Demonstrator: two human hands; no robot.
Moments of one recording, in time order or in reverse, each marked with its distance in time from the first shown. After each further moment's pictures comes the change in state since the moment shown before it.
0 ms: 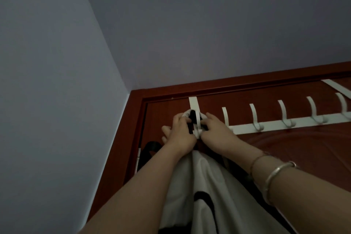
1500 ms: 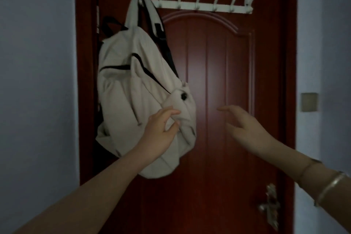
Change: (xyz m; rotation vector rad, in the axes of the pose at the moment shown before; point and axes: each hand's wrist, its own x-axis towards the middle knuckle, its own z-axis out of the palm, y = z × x) left_hand -0.444 0.217 -0.075 -0.419 -0.477 -0.254; right_hand -0.455 -0.032 -0.275 -0.075 -0.431 0.369
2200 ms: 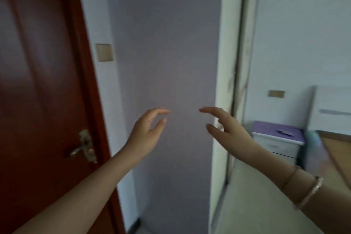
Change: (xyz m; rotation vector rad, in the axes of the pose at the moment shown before) left_hand -0.161 0.317 0.309 -0.712 -0.572 0.188; right_hand -0.403 0.075 -0.288 -0.334 0.250 0.634
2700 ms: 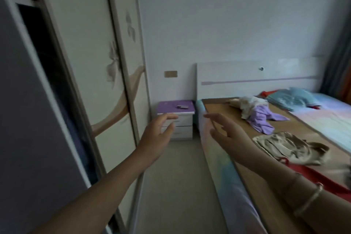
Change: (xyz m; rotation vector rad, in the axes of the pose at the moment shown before) left_hand 0.039 0.153 0.394 -0.383 -0.512 0.142; right_hand -0.176 0.206 -0.264 -0.257 0.309 0.519
